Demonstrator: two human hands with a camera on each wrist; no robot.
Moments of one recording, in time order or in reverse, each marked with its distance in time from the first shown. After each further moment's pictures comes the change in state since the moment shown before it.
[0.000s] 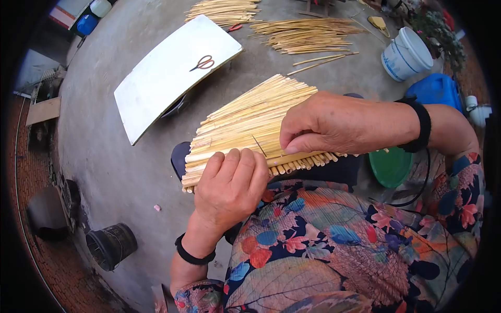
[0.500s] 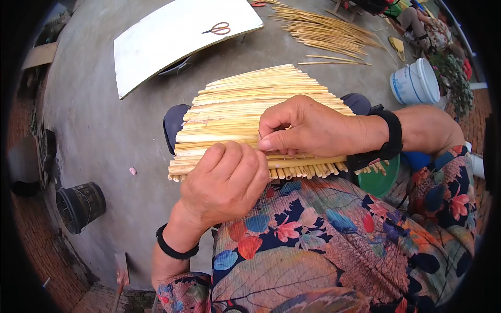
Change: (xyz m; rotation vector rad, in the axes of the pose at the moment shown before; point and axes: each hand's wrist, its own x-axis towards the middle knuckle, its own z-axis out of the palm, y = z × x) left_hand -0.034 0.006 -0.011 -0.040 0.054 -0.084; right_hand 0.053 0.005 0.049 0.411 -0.137 0.110
